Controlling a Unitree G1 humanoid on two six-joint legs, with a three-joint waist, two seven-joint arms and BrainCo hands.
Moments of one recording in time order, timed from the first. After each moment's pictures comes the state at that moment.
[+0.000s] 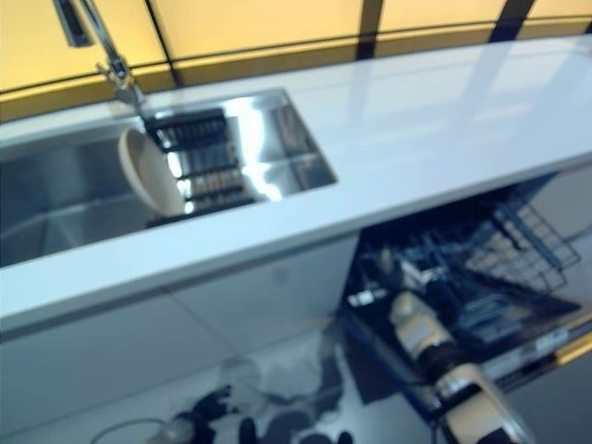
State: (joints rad) left arm -0.25 0.26 -0.39 1.09 -0.25 -0.06 -0.04; right arm -0.64 -0.48 0.44 0.60 -0.17 0.38 -0.29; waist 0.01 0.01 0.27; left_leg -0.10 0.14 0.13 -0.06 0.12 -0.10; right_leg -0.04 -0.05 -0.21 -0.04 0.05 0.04
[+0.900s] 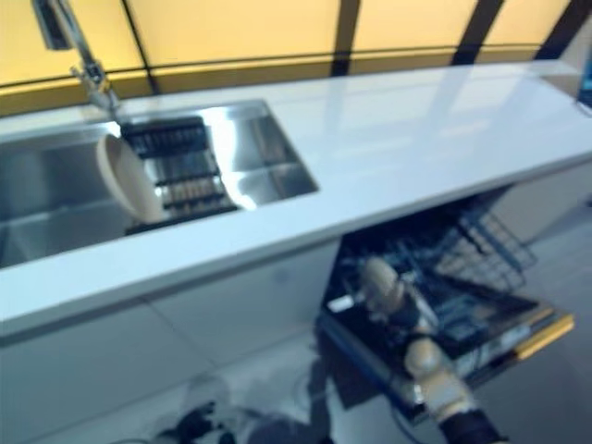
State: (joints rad) left arm -0.16 0.28 -0.31 1.09 -0.20 -0.05 -0.02; right arm -0.19 -0.49 0.19 0.21 -0.19 0.25 -0.26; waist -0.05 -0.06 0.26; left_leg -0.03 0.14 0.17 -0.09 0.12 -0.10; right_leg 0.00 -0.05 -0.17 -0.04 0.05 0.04
